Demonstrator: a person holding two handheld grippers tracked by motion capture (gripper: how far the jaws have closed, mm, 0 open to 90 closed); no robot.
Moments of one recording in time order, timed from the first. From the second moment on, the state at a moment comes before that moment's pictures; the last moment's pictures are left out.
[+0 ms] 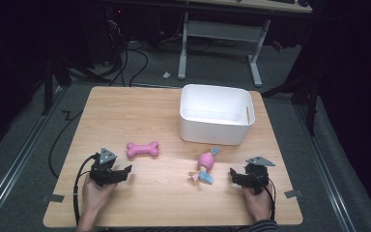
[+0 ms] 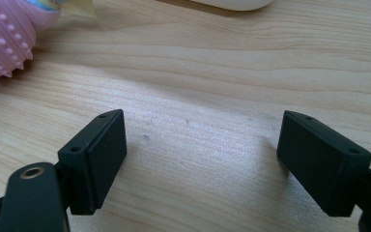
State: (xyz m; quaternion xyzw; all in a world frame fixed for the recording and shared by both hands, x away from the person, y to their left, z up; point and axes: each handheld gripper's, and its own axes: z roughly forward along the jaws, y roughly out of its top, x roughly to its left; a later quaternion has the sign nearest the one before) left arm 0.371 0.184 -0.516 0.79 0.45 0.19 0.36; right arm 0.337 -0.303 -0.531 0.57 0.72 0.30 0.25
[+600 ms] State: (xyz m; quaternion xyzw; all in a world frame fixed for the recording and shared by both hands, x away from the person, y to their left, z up) left arm 0.401 0.163 -0.517 0.81 0.44 0.19 0.33; right arm 0.337 -0.303 -0.531 0.57 0.72 0.30 0.25
